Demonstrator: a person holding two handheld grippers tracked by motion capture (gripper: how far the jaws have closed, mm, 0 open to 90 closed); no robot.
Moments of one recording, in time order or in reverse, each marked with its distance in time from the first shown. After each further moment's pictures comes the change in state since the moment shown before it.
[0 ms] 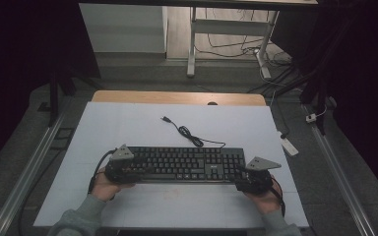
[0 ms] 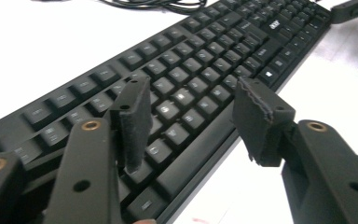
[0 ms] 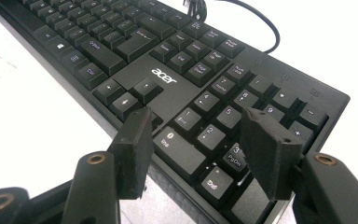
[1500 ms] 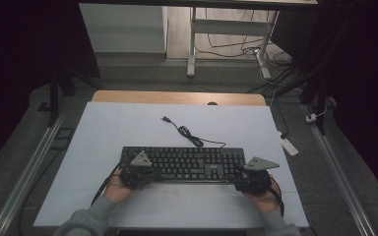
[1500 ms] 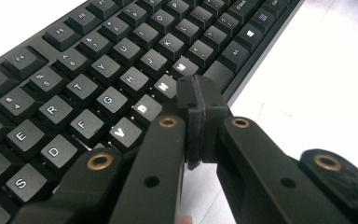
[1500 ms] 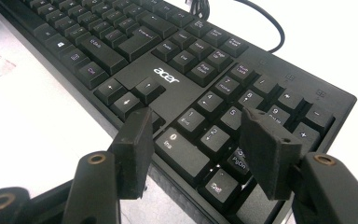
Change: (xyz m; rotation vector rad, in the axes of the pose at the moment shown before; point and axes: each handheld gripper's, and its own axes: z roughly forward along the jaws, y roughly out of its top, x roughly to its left) left arm -0.027 0.002 0.041 0.160 -0.060 0.129; right arm 0.001 0.000 0.003 0.008 0.003 -0.002
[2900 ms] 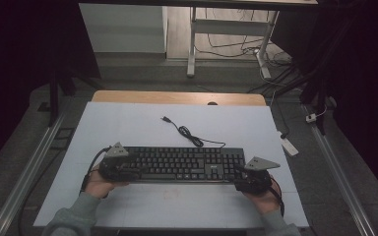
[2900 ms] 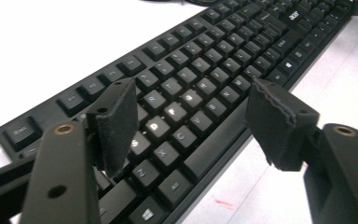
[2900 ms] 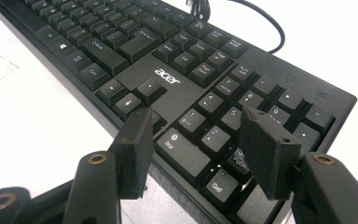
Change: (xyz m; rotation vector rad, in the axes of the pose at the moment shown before) left arm 0.028 -0.011 -0.045 -0.118 0.081 -0.108; right arm 0.000 0.000 -0.001 -0.004 0.007 0.006
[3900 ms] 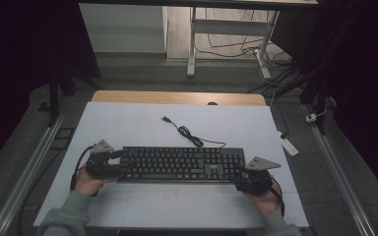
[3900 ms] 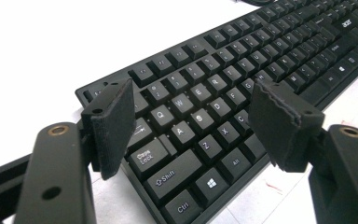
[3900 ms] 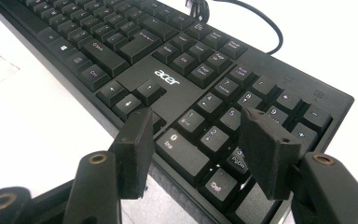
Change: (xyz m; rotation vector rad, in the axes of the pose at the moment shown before) left arm 0.034 -0.016 -0.018 -0.013 0.084 -0.117; right arm 0.000 0.000 -0.002 -0.006 -0.001 0.003
